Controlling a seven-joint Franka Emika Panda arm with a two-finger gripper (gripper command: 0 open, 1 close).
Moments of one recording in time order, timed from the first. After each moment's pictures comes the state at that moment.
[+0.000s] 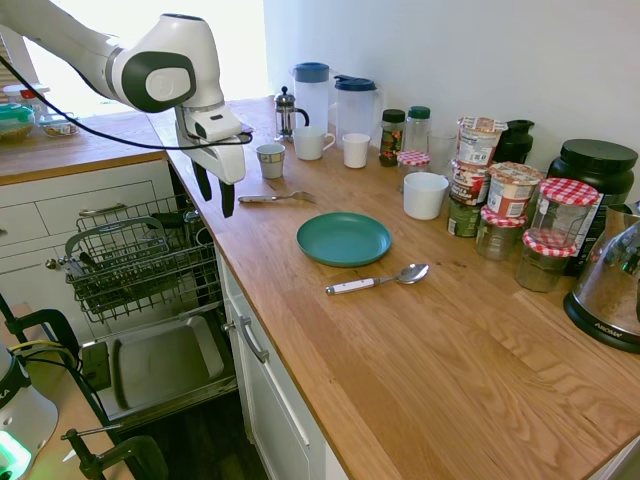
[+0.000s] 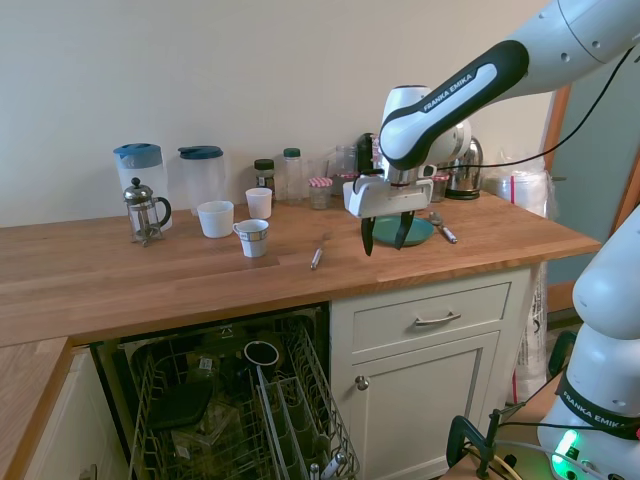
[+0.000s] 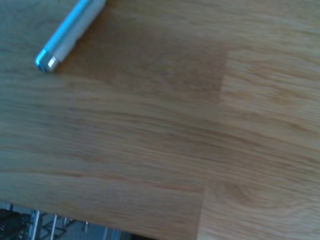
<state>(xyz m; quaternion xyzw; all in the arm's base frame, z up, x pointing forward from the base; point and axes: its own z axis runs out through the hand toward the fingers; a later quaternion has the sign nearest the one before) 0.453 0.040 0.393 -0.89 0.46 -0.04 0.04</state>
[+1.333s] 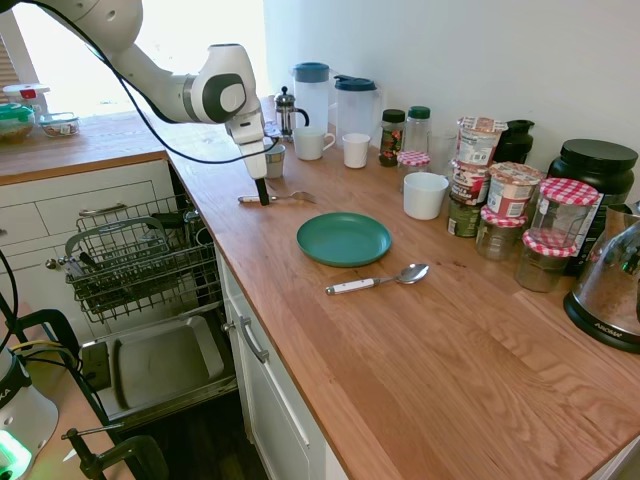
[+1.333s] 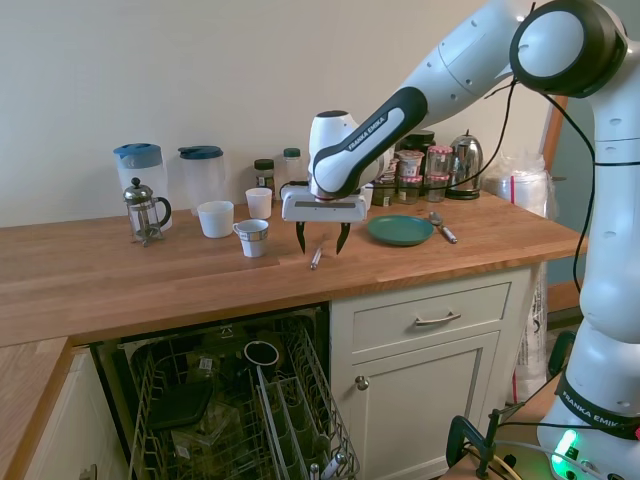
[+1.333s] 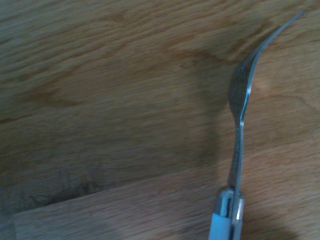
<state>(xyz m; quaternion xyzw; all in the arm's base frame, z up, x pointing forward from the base) 0.596 0.105 0.338 -0.77 0.63 -0.09 0.04</state>
